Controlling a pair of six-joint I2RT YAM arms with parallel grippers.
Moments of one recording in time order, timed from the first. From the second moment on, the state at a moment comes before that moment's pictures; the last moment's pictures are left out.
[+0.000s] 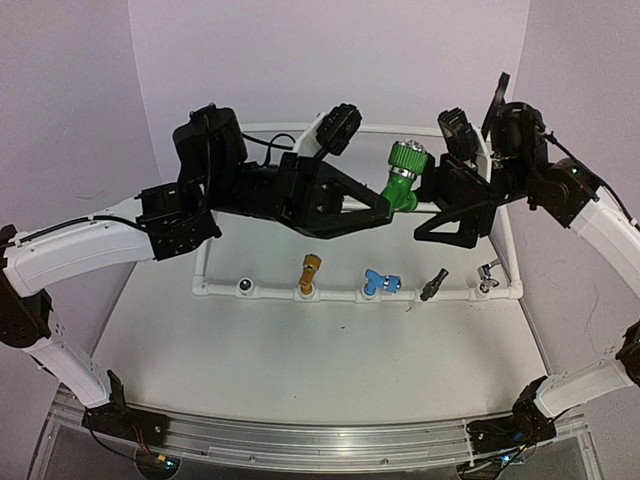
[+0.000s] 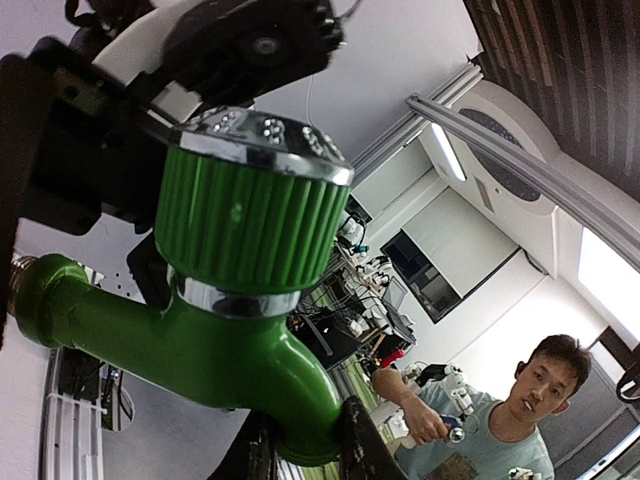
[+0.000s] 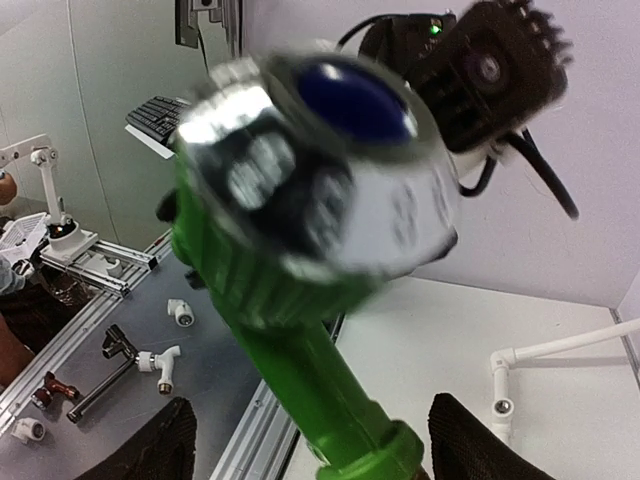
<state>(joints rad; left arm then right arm) -1.12 1.53 1.52 0.26 0.88 -1.01 0.66 1.30 1.55 -0.62 -1.21 -0.38</state>
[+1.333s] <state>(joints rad) -1.10 1.42 1.50 -0.08 0.66 -0.80 0.69 1.30 1.53 -0.64 -1.08 -0.39</state>
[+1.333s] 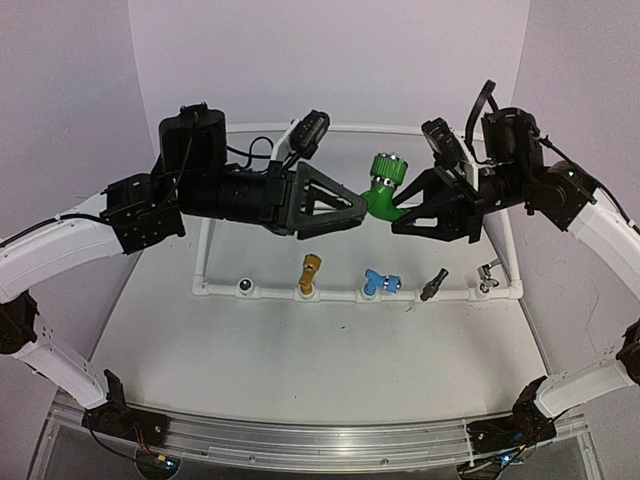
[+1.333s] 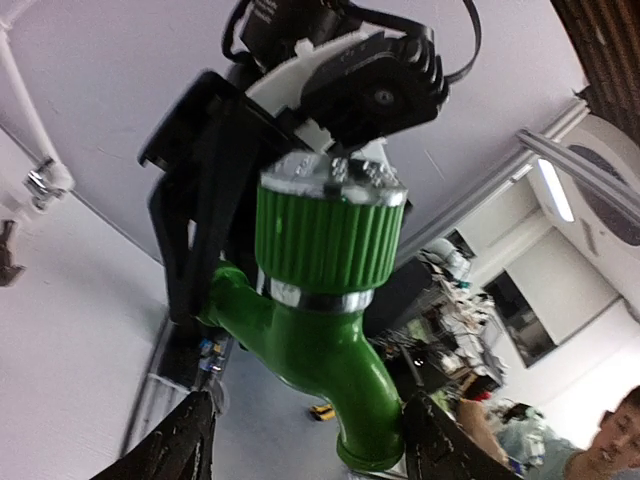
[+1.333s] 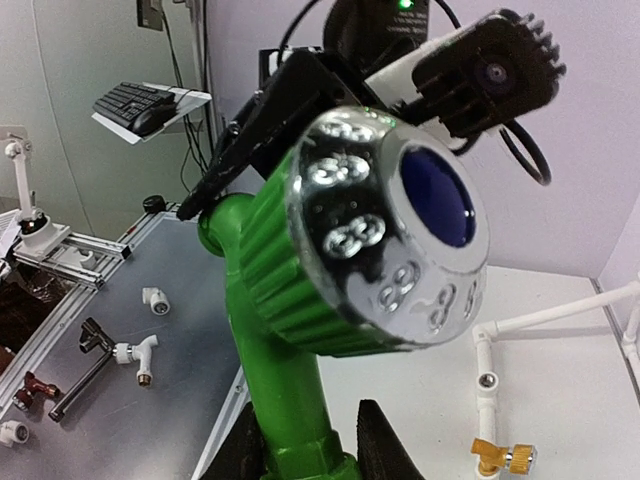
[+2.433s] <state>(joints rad) -1.16 1.65 1.96 -0.88 0.26 -0.24 0.69 1.34 1.42 -0.67 -0.90 -0.37</state>
